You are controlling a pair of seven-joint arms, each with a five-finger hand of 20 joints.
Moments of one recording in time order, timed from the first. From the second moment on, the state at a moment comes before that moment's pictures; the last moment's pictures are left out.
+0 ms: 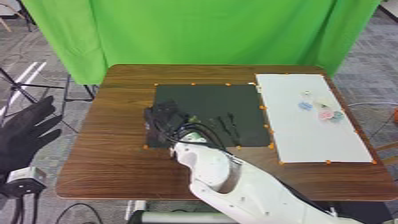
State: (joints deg) left arm 143.1 -57.7 -125.0 -127.8 42.6 -0.3 1.8; right arm -64.4 -74.9 27.4 -92.3 -147.1 4.5 21.3
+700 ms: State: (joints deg) left arm 141.4 -56.6 -123.3 -127.0 42.7 -0.4 0.8; right arm -63.8 -75.8 24.7 -89.4 -149.6 2.5 26.1
